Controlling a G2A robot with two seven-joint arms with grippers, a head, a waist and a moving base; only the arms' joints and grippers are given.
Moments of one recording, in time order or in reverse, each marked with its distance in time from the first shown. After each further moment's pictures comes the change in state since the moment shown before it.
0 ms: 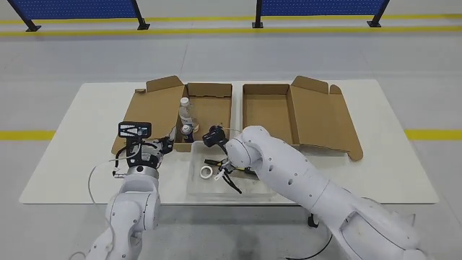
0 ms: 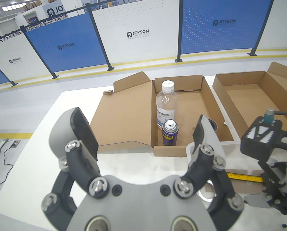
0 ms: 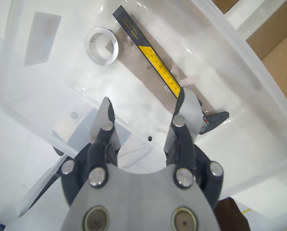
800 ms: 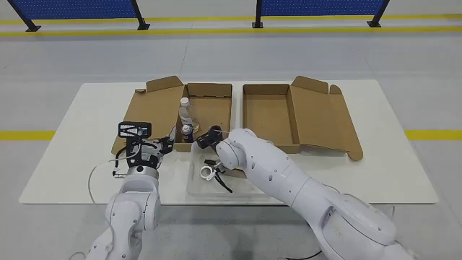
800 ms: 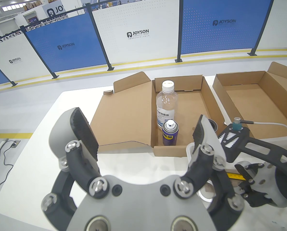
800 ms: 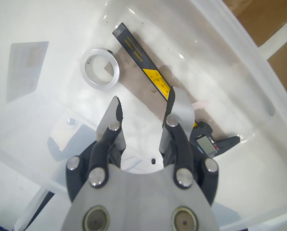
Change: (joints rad) left arm 0.000 0.000 0.000 0.000 0.000 0.000 0.000; right arm 0.039 -0.142 -0.060 0.275 0.024 -0.061 -0.130
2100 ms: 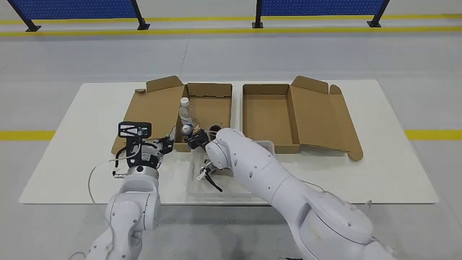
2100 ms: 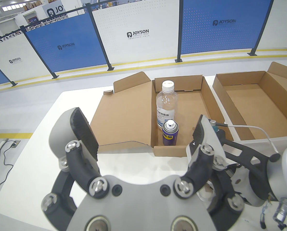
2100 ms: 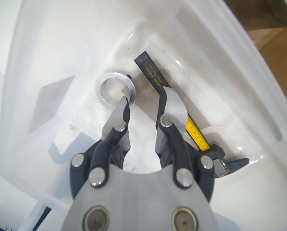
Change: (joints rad) left arm 0.000 0.000 0.000 0.000 0.000 0.000 0.000; right arm 0.051 -0.180 -0.003 0.308 0.005 -0.110 -0.111
